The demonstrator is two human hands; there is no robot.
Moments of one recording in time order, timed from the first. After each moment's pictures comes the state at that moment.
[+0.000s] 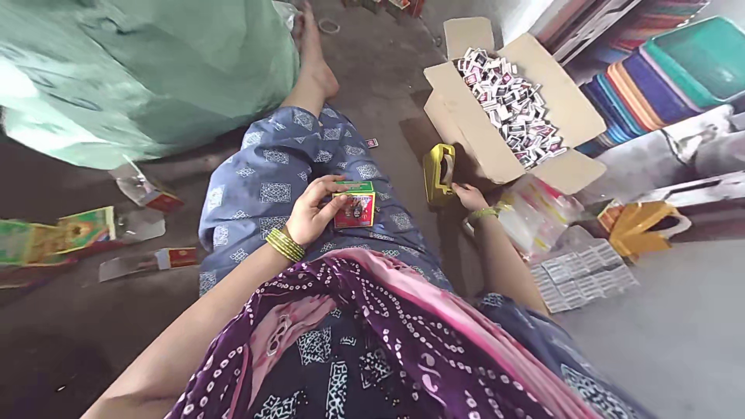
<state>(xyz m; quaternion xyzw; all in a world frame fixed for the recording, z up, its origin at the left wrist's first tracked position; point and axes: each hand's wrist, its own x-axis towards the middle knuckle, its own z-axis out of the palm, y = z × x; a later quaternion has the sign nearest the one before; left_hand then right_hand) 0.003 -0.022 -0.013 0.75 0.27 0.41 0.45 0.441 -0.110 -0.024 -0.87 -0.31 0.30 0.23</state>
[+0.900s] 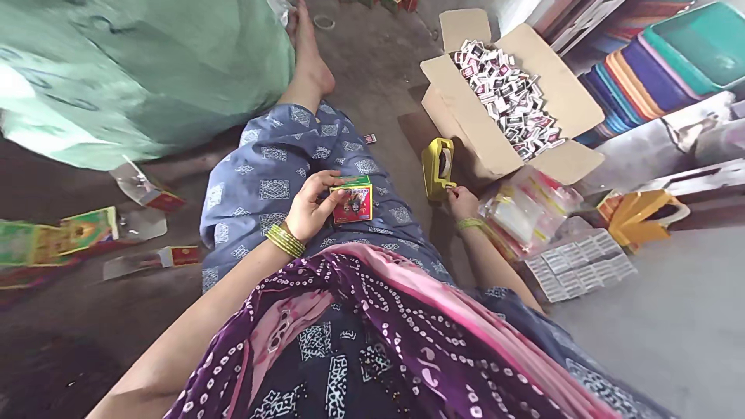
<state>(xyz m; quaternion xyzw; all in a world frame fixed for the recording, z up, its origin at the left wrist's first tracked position) 0.002 -0.025 -0.013 0.75 0.29 0.41 0.44 0.394 -0.132 -0.027 -0.92 -0.35 0.16 0.10</state>
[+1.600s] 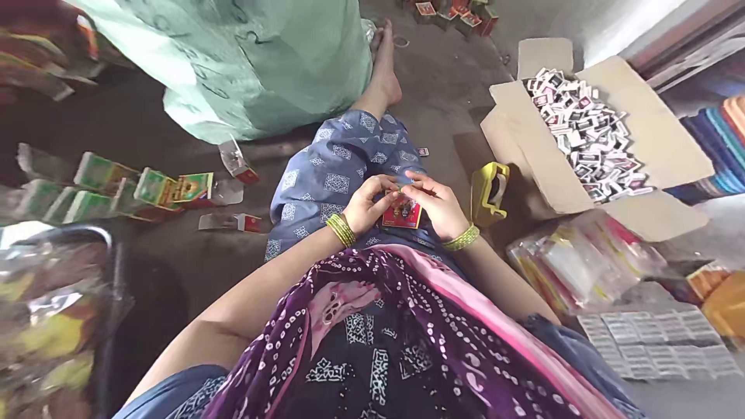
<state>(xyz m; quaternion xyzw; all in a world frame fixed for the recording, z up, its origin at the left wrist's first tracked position) 0.005 -0.023 -0.012 0.72 0.28 0.44 0.45 0.202 -0.072 0.050 -0.57 -0.54 0.45 0.43</state>
